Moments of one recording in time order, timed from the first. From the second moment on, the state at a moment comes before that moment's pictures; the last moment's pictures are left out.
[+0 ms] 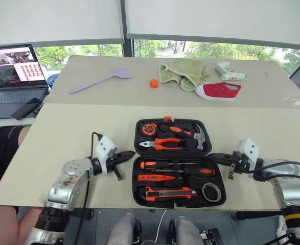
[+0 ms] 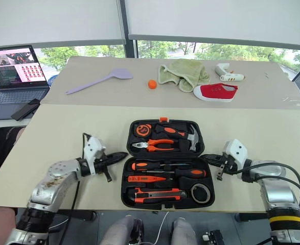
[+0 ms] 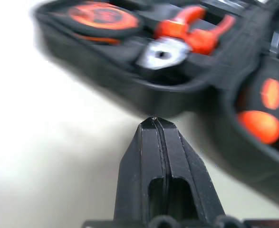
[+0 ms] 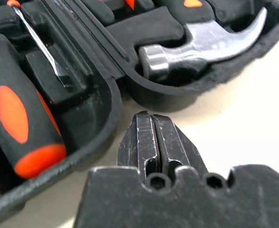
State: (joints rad) left arm -0.19 0.53 -0.01 -0.07 -0.32 0.36 -0.88; right arm -0.19 -0.76 -0.11 0.21 0.30 0.08 1.14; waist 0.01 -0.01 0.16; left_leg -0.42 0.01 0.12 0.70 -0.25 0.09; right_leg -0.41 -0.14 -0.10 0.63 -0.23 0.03
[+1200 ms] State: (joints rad) left arm -0.70 0.44 0.02 0.15 -0.51 1.17 -0.59; right arm -0.84 -0.80 0.18 0.40 0.33 1.08 0.92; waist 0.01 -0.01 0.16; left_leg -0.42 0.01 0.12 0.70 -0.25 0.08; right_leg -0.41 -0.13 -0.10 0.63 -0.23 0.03
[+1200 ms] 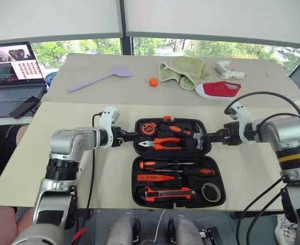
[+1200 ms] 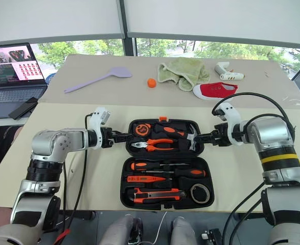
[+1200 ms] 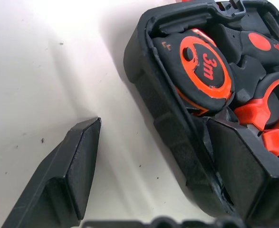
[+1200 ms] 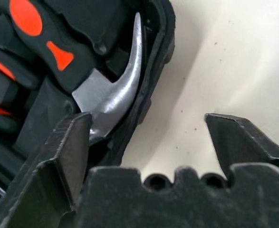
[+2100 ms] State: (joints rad) left arm -0.50 0.44 0.18 0.17 -0.49 0.43 -0.93; right arm -0.55 -0.73 -0.07 0.09 0.31 0.37 0.99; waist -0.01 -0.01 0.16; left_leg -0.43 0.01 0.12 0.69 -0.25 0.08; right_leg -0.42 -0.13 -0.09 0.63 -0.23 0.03
